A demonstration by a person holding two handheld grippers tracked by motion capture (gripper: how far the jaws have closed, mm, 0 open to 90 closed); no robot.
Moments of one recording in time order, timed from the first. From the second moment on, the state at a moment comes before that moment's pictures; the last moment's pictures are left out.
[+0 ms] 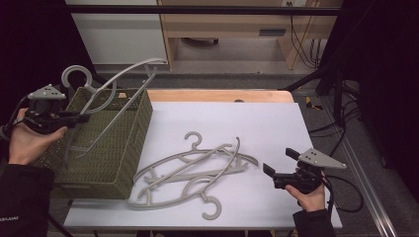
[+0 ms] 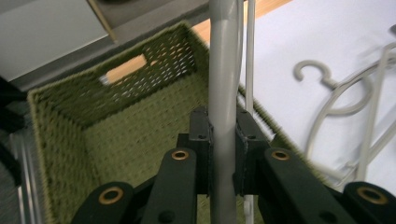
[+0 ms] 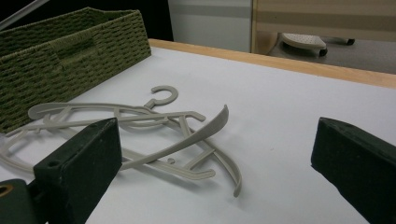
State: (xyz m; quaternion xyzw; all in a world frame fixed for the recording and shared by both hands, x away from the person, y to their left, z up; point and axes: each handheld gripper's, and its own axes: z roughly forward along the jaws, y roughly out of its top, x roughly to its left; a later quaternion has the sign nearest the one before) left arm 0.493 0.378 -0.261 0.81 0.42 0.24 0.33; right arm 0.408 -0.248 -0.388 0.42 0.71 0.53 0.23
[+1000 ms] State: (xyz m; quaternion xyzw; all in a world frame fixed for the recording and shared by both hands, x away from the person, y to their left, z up) left arm 0.495 0.434 -0.313 0.82 0.46 0.23 0.25; right arm 0.410 -0.244 -0.391 0.42 0.71 0.52 0.23
